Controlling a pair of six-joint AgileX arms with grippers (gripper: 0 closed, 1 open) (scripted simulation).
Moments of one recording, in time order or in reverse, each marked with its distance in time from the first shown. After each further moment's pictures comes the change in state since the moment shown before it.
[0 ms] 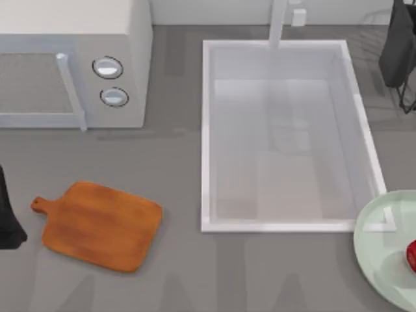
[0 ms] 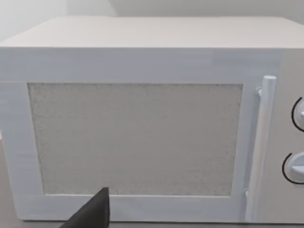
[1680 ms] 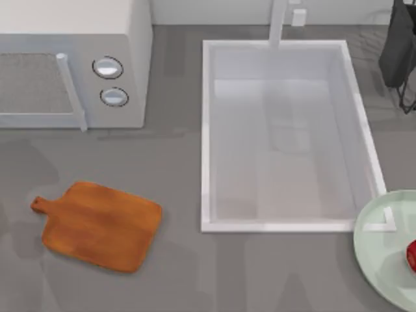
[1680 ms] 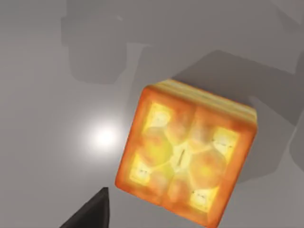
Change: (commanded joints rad) left arm 0.188 1.320 0.849 -0.744 -0.006 0.935; right arm -0.004 -0.029 -0.028 0.028 0.000 -0.005
